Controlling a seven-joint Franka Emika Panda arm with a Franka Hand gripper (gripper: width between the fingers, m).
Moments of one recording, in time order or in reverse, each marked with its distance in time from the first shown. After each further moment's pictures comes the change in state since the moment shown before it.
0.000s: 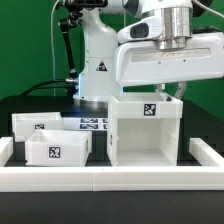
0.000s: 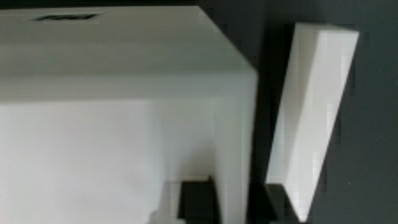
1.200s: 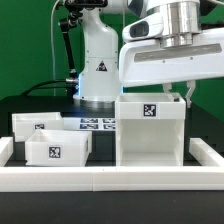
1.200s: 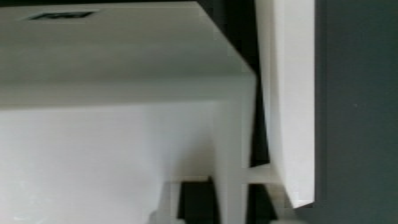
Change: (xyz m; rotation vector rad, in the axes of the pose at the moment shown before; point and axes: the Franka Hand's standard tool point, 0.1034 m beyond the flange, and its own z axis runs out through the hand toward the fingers) arm 0.027 -0.009 0.000 0.028 0.054 0.343
